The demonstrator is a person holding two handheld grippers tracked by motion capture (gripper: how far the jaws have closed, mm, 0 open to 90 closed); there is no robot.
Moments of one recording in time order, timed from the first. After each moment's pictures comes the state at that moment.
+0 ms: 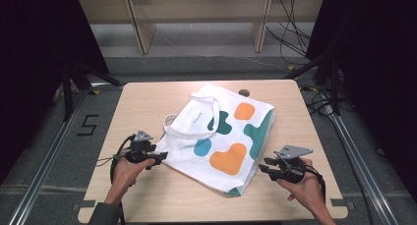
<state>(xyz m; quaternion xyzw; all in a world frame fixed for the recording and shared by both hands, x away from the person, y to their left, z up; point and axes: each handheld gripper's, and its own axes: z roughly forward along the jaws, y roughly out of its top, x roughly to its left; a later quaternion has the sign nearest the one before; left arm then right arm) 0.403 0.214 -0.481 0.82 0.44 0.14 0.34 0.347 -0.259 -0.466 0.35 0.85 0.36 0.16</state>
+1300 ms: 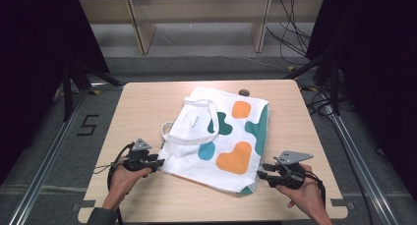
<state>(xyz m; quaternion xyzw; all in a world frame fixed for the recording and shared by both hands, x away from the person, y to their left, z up) 0.384 0.213 -0.499 0.83 0.43 0.12 0.34 0.334 -0.257 -0.470 0.35 0.85 0.37 0.13</state>
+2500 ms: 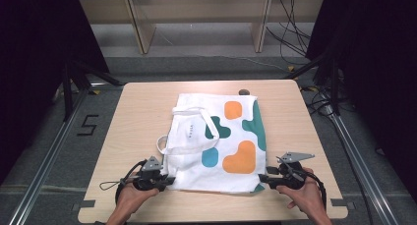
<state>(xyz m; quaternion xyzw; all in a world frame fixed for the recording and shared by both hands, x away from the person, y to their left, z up) 0.333 0.179 -0.507 0.85 0.37 0.07 0.37 0.338 -0.265 -0.485 0.42 0.83 0.36 0.08</state>
